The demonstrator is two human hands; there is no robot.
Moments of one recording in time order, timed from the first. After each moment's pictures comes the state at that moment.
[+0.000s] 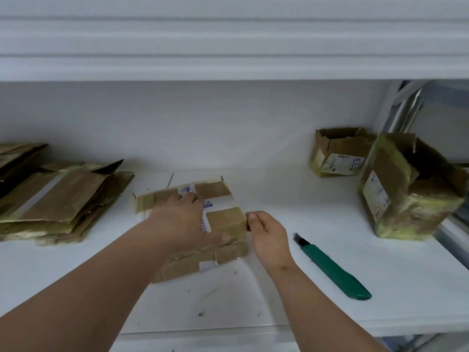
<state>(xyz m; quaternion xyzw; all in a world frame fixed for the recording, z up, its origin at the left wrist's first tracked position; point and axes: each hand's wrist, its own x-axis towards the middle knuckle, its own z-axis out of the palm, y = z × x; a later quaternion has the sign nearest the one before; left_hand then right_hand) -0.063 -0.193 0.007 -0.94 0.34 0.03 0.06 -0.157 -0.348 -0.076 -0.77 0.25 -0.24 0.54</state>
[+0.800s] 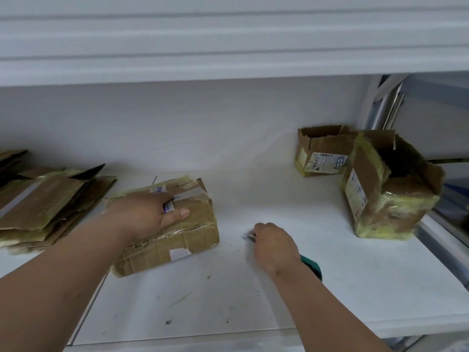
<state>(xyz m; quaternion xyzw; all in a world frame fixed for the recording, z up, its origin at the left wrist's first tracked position) -0.031 -0.201 0.008 -0.95 0.31 0.02 0.03 -0.187 -0.408 -0.067 -0.96 0.24 0.01 0.15</state>
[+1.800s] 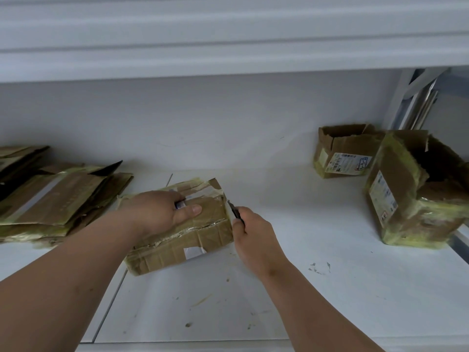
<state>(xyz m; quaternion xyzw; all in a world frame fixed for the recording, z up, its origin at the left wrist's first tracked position) -0.020 -0.193 0.012 -0.95 0.31 0.04 0.01 -0.149 -0.355 -0.061 -0.88 0.13 -0.20 0.41</state>
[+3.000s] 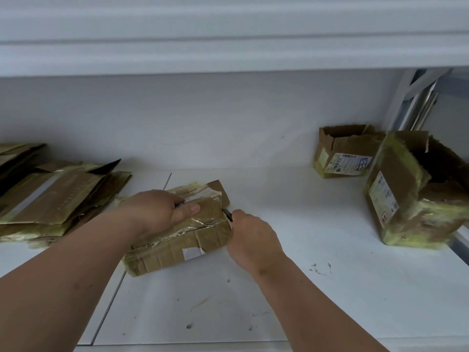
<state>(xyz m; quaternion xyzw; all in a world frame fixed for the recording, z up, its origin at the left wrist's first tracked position) -0.007 -0.187 0.008 -0.94 0.32 0.08 0.00 -0.145 -0.347 -0.045 -0.96 0.15 -0.12 0.22</state>
